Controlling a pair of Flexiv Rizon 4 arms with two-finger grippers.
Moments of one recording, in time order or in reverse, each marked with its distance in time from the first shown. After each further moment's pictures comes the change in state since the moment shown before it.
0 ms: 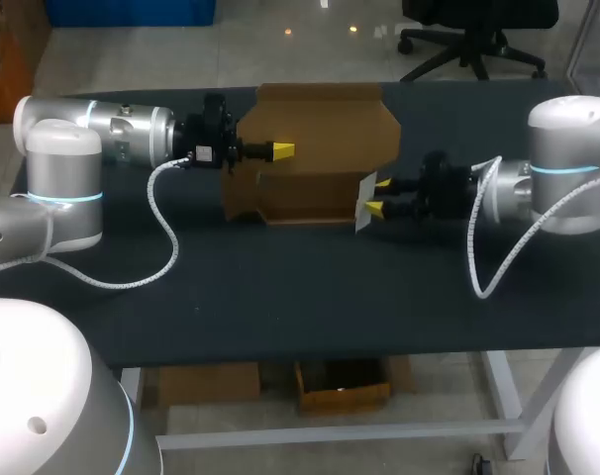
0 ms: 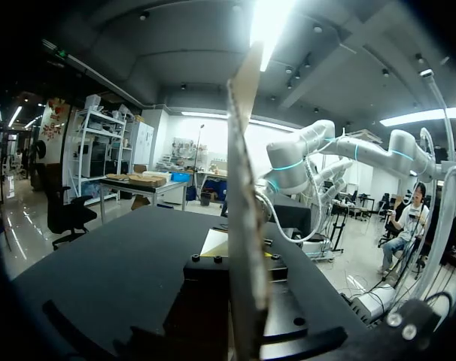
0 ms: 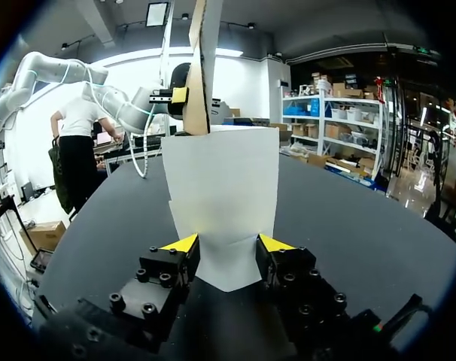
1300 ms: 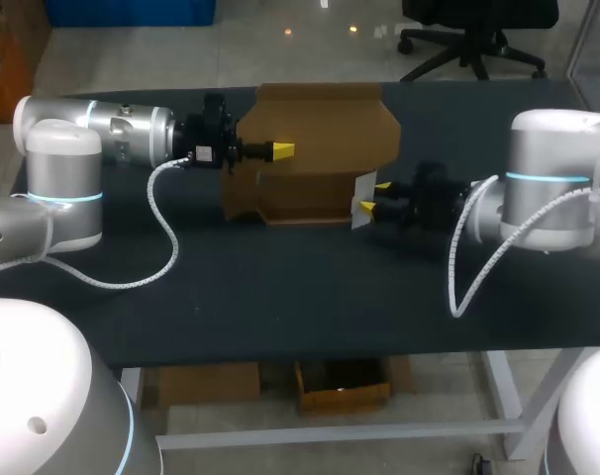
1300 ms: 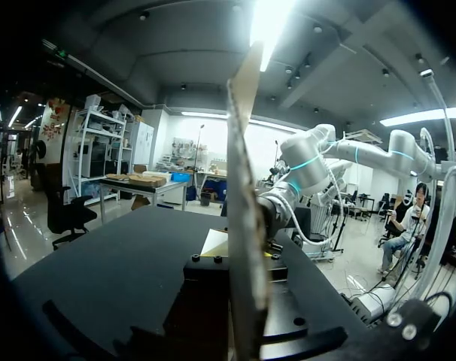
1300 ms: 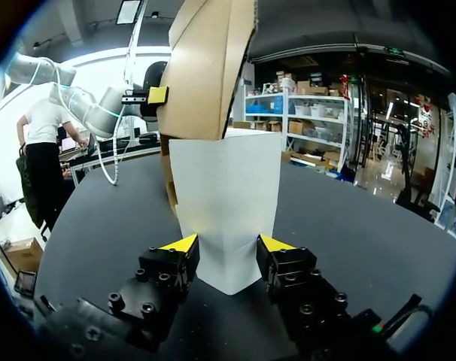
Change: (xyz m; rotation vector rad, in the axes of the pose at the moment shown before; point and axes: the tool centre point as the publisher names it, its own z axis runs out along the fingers) left arm 0.000 0.000 0.000 0.000 0.000 0.000; right arm 0.004 0.003 0.001 0.004 -0.228 0.058
